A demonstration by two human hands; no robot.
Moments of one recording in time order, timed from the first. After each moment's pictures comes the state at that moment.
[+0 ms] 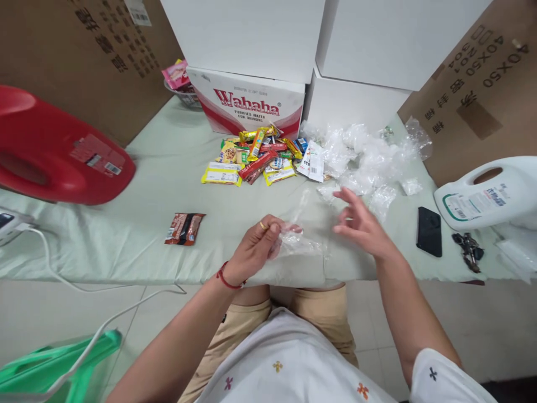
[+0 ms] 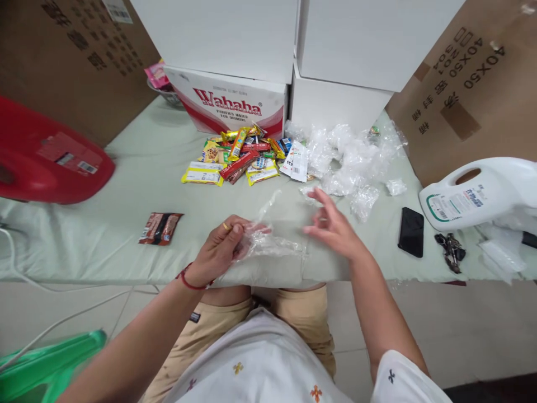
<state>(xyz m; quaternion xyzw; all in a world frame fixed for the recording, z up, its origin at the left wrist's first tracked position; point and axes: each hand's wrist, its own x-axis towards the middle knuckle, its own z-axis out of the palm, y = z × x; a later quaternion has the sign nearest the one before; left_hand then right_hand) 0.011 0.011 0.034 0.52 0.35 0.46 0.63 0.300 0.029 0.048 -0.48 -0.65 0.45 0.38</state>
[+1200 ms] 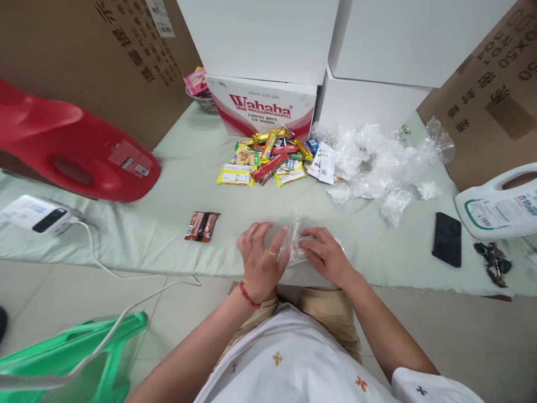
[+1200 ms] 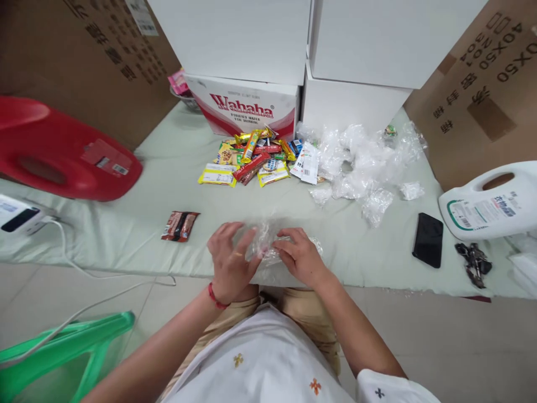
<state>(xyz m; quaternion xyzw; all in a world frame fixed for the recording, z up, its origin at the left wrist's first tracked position) 0.012 -0.024 -0.004 0.68 0.59 0.42 0.09 0.220 0.001 -0.006 -0.42 -0.80 0.27 0.33</state>
